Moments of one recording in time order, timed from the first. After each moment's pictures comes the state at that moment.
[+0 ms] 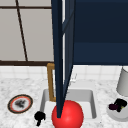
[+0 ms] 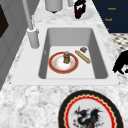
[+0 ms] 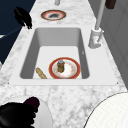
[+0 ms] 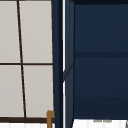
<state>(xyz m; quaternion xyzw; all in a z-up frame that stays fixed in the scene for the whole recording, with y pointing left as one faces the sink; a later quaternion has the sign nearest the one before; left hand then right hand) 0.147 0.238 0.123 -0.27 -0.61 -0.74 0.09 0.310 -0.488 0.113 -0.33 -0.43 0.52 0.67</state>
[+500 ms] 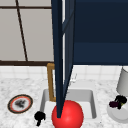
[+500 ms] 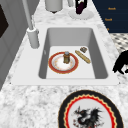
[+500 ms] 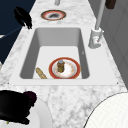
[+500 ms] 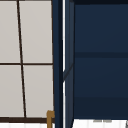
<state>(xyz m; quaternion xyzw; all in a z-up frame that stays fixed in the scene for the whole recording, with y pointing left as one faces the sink) 0.147 0.238 0.123 -0.27 -0.61 -0.74 0.09 0.304 -0.473 0.161 -0.36 -0.41 0.53 0.65</state>
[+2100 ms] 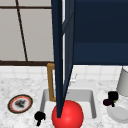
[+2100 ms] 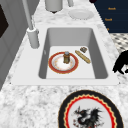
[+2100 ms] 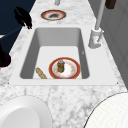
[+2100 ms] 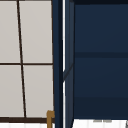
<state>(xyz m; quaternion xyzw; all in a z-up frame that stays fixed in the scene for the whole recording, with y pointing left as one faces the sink) 0.147 0.238 0.123 -0.27 -0.61 -0.74 0.09 0.214 -0.347 0.294 -0.47 -0.34 0.57 0.58</state>
